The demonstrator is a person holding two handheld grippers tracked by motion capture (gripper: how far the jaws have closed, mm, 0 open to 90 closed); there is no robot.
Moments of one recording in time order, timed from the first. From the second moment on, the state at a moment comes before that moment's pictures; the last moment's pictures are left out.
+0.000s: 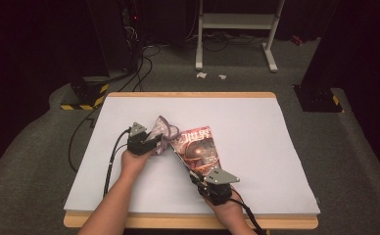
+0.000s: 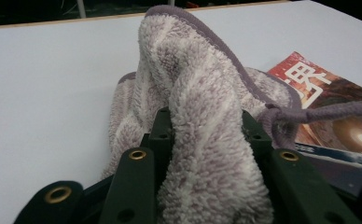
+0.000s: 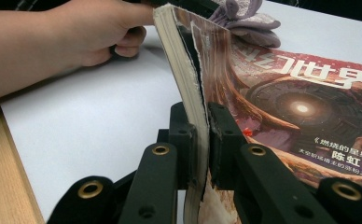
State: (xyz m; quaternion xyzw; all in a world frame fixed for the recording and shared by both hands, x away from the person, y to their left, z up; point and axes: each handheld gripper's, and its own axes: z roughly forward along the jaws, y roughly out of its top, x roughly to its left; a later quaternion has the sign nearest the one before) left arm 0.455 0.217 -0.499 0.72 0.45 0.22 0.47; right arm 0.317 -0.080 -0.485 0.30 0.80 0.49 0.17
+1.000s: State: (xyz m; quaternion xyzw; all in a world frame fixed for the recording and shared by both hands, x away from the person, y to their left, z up) left arm 0.358 0.171 -0.456 0.73 0.35 0.20 0.55; right arm 0.315 -0.081 -0.484 0.30 0.79 0.49 0.18
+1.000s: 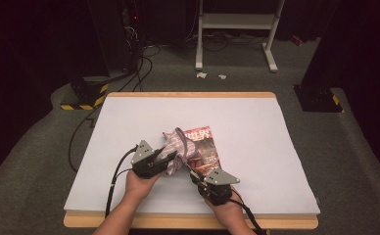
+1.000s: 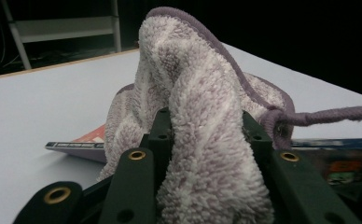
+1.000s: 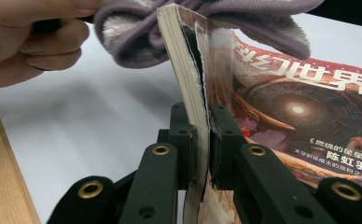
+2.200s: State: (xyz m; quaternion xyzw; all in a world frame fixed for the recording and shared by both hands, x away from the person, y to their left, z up) left arm 0.381 0.172 -0.457 0.75 0.36 0.21 0.52; right arm 0.316 -0.080 -0.484 0.31 0.79 0.49 0.18
